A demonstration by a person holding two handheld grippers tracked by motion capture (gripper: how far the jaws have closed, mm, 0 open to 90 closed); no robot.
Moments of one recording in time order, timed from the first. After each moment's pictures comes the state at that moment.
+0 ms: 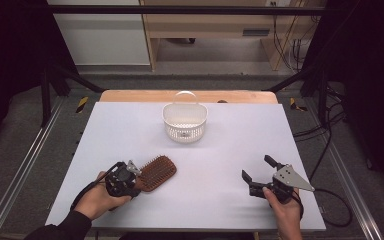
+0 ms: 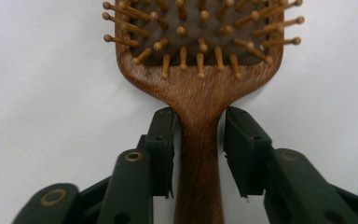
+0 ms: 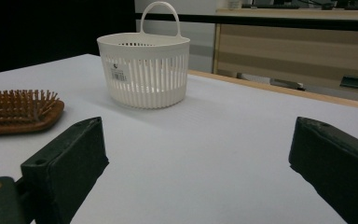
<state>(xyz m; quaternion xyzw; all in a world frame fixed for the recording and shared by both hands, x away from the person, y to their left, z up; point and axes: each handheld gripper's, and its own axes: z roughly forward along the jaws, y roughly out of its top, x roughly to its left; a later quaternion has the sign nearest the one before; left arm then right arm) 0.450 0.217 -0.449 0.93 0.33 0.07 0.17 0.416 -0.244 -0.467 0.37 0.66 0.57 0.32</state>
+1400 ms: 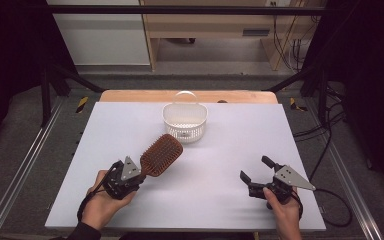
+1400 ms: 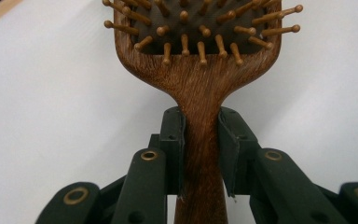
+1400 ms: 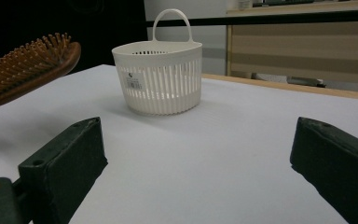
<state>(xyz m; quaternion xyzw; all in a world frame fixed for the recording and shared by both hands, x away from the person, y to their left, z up) 0.424 0.204 -0.422 0.87 0.31 0.23 0.29 0.416 -0.242 -0.467 0.38 0.65 0.59 0.28</state>
